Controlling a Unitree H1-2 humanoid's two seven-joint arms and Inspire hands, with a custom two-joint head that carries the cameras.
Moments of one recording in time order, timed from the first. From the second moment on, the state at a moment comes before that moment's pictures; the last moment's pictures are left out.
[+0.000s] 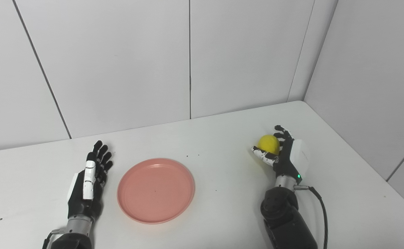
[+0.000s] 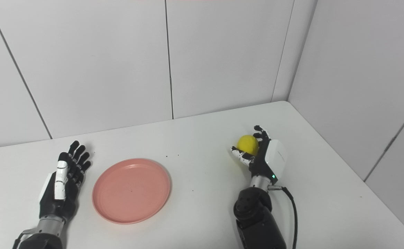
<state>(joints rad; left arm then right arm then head) -0.40 0.02 0.01 0.40 -0.17 -0.13 -0.19 -0.37 -0.12 -0.13 0.33 -0.47 0.21 -0.65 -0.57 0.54</state>
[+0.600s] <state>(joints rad) -0.40 0.01 0.01 0.40 -0.18 -0.13 -0.19 -0.38 -0.10 -0.15 0.33 -0.45 0.21 -0.68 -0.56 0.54</state>
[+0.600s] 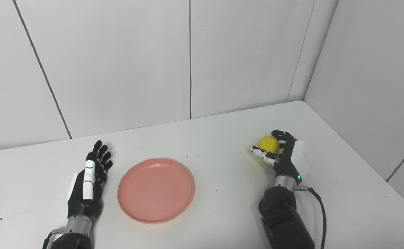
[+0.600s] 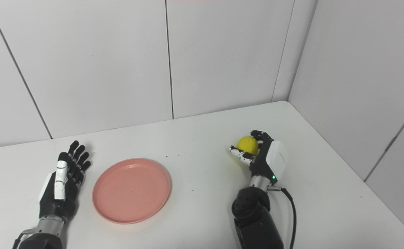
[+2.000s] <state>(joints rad) -0.36 -0.03 0.00 0.33 -0.13 -0.09 -0.12 -0.35 -0.02 0.08 0.23 -0.51 0.02 -0.64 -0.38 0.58</state>
